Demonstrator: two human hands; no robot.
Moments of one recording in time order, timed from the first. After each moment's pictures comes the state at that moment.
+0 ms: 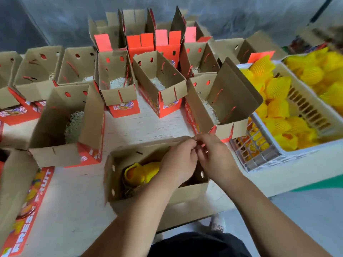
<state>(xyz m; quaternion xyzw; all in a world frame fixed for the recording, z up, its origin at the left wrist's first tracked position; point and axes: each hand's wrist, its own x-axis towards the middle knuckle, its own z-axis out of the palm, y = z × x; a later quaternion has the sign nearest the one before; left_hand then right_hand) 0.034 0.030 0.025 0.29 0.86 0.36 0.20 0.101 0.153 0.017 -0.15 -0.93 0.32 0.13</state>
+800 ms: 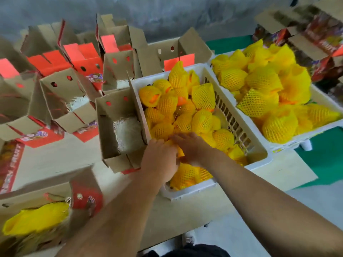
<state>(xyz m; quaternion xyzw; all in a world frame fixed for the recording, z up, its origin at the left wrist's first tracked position) 0.071 0.381 -0.017 0.46 0.89 0.02 0.01 0.115 0.531 -0.025 -0.05 -0.98 0.11 -0.16</state>
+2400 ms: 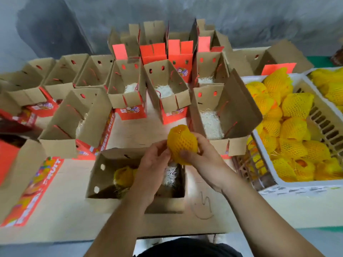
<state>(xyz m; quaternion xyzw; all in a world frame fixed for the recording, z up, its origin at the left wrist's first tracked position) 0.053 0.050 0.012 0.03 0.70 0.68 0.20 0.086 0.223 0.023 -0.10 -0.67 0.74 -0.02</state>
